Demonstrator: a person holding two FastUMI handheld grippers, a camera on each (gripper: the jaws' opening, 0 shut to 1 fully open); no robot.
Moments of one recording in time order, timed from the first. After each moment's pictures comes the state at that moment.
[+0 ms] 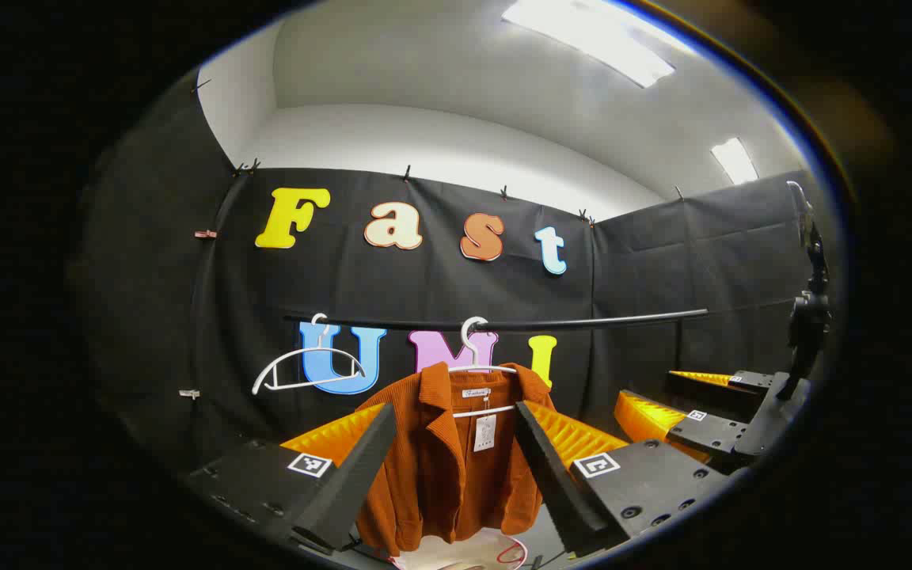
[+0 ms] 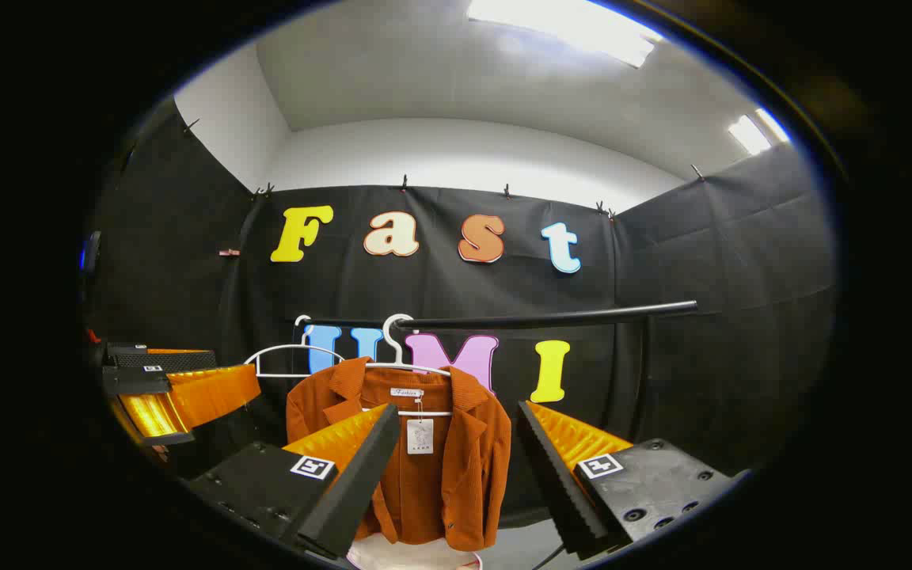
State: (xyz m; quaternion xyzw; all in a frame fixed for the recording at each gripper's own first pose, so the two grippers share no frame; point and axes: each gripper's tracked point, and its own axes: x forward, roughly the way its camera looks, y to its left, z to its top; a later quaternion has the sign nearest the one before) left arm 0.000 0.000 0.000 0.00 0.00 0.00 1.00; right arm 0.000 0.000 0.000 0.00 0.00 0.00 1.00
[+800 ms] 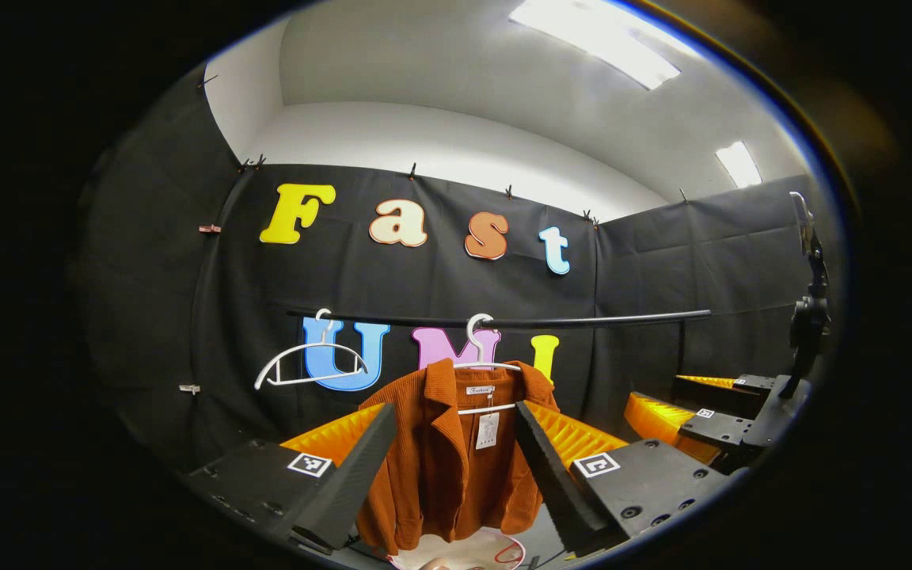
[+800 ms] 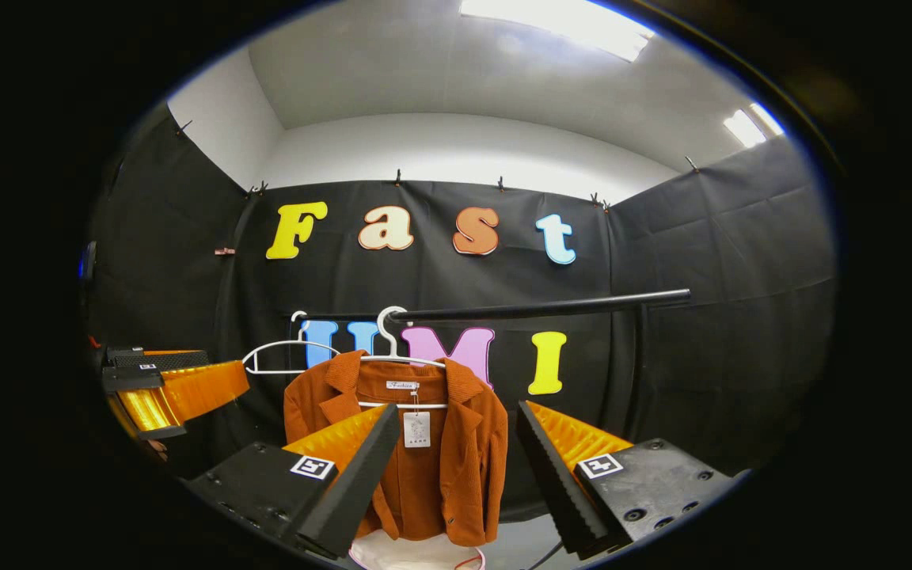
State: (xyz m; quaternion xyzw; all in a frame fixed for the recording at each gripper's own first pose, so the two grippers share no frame) left arm -0.005 0.006 -0.002 -0.01 -0.01 0.00 1.00; right arm 0.000 -0.001 -0.003 0.01 0.01 -0.01 1.00
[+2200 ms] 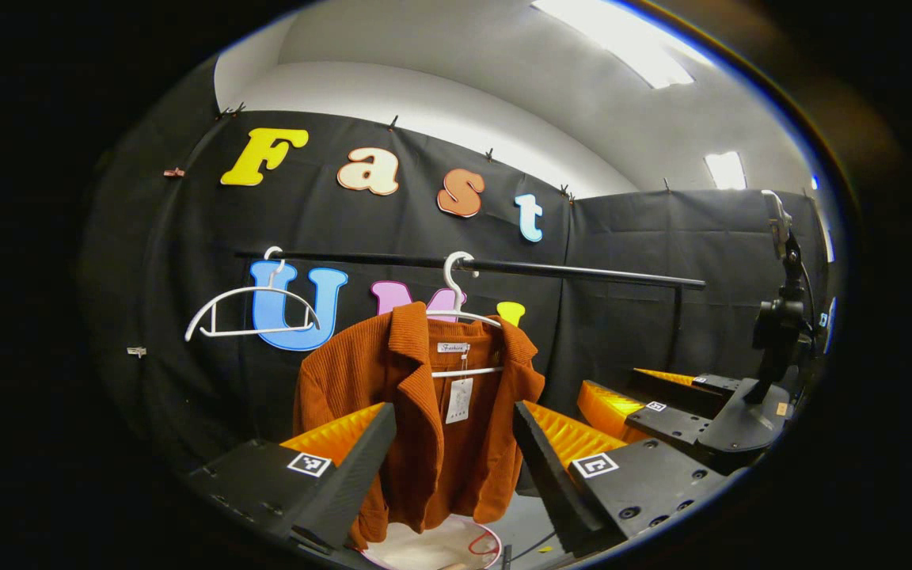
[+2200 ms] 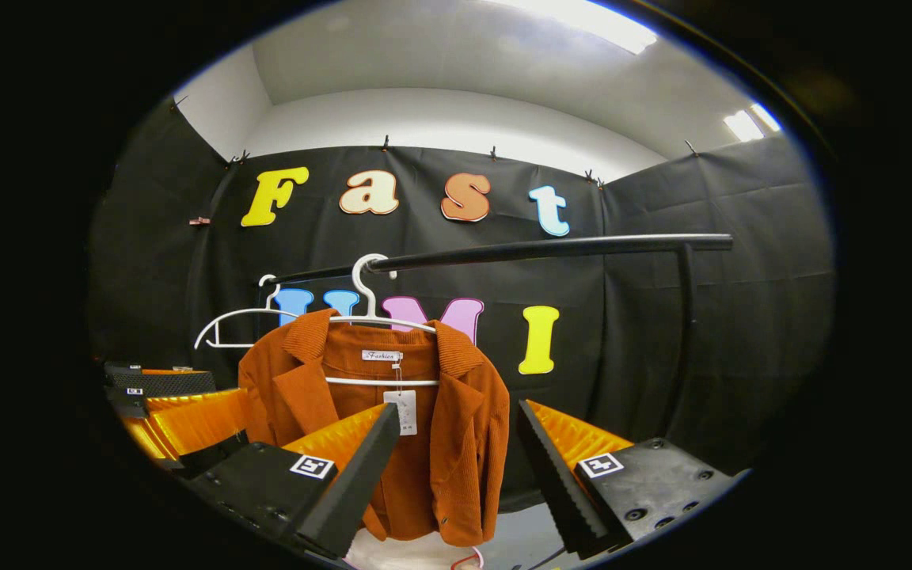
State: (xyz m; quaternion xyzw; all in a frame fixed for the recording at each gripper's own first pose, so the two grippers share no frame) left arm 0.072 -0.001 -0.086 -0.04 0.06 -0.08 0.99; right arm 0.071 0.001 -0.069 -0.01 0.05 -0.04 1.00
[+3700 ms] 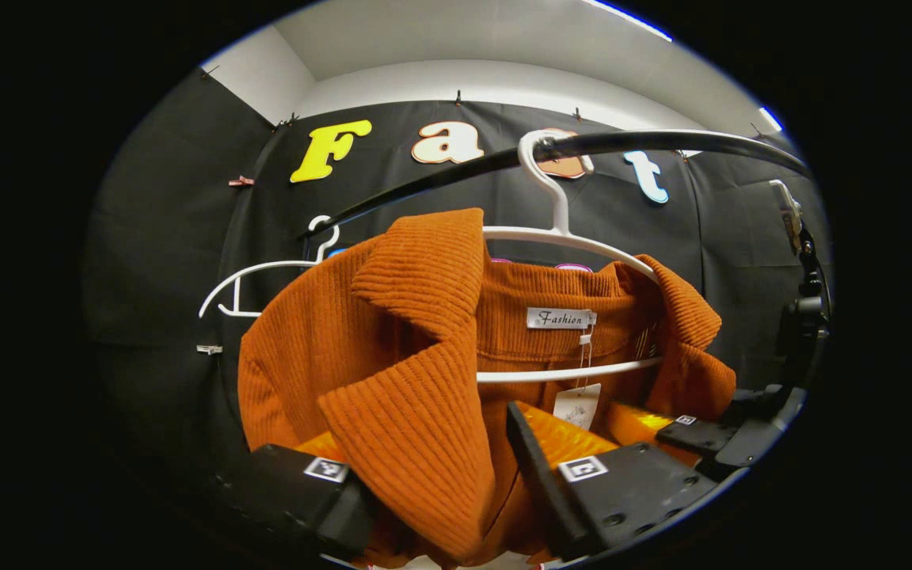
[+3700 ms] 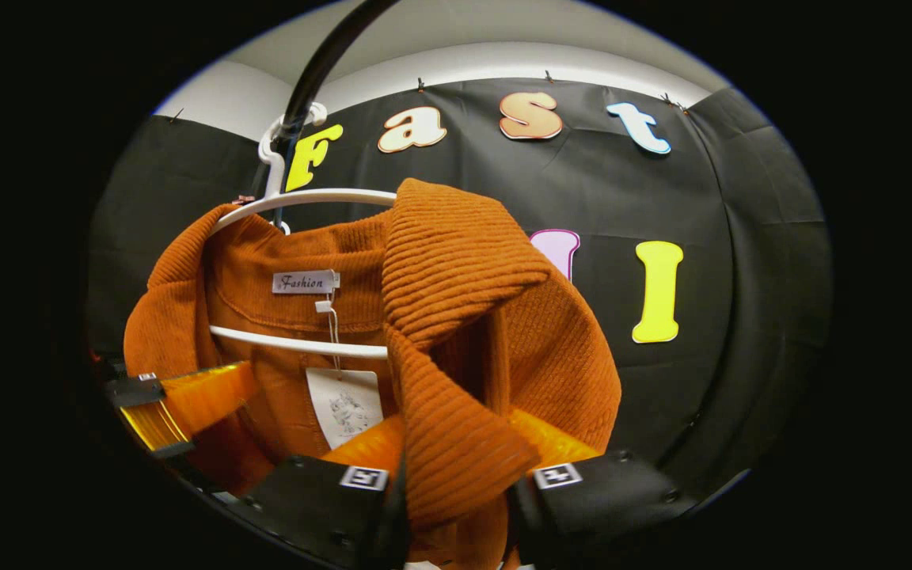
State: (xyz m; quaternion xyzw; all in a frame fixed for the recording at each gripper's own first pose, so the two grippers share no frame) left arm 0.237 0.041 -0.176 0.00 0.07 0.18 0.98; right arm 0.274 -0.003 -0.223 0.03 0.13 0.14 0.98
